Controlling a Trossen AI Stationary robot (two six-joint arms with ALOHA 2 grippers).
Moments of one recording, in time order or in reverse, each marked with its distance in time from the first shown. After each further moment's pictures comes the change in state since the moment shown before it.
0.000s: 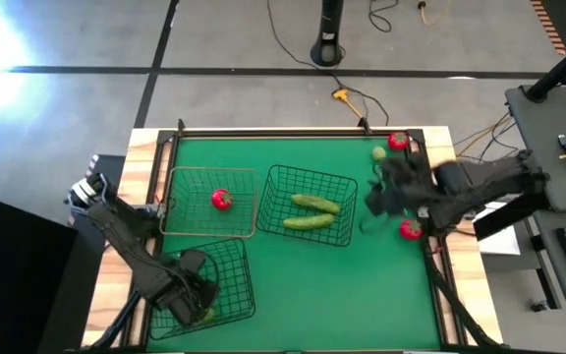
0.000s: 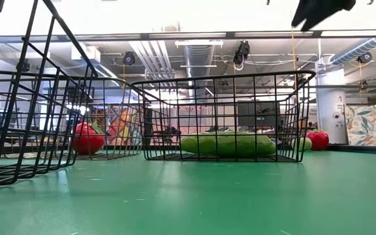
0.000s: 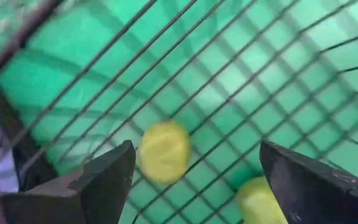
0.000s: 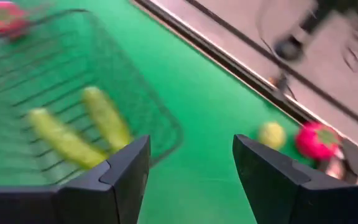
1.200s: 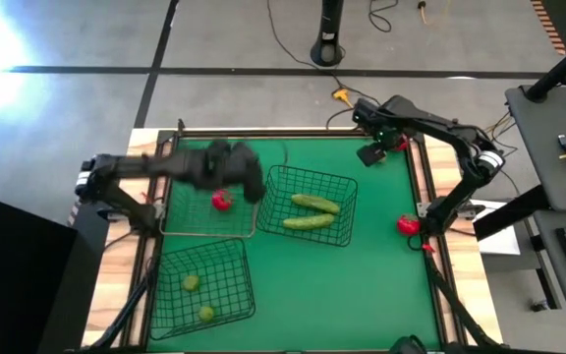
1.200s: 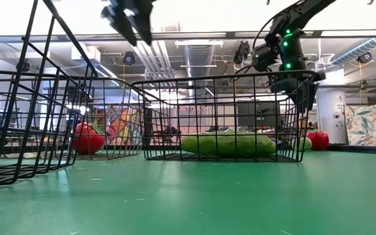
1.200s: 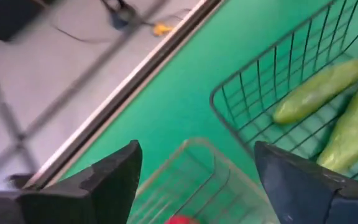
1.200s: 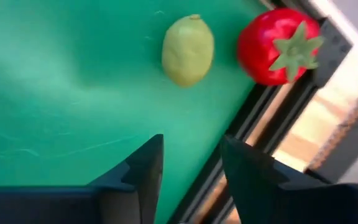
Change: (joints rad) left arm 0.880 -0.049 0.397 0.074 -0.429 1.399; right arm -1.035 0.473 -0.002 0.038 -0.462 -0.656
